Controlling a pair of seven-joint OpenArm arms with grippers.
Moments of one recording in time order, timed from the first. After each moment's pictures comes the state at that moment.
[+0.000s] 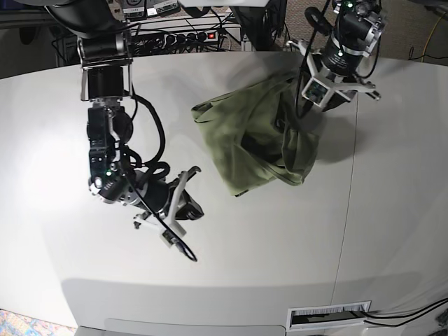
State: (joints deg) left arm 35.7 -15.4 8.4 132.9 4.8 -12.6 41.5; right arm 19.3 11.2 -4.9 84.9 21.9 39.8 -51.2
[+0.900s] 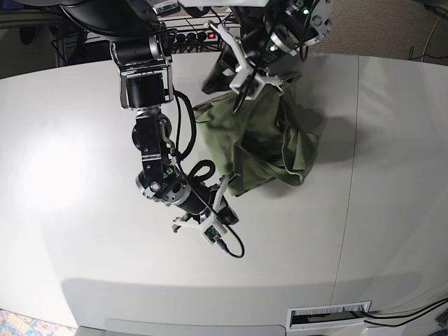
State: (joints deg) left arm 30.7 -2.3 21.4 117.0 -10.4 -22.4 29.4; right arm 21.5 -0.4 -5.5 68.4 -3.7 39.9 -26.8
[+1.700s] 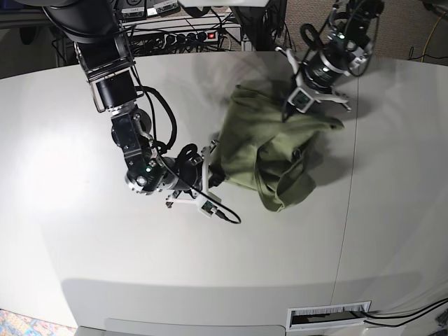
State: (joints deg) left arm 25.6 -19.9 11.8 106.5 -0.2 -17.9 26.6; right arm 21.8 13.1 -22.0 68.9 18.6 39.7 -46.7
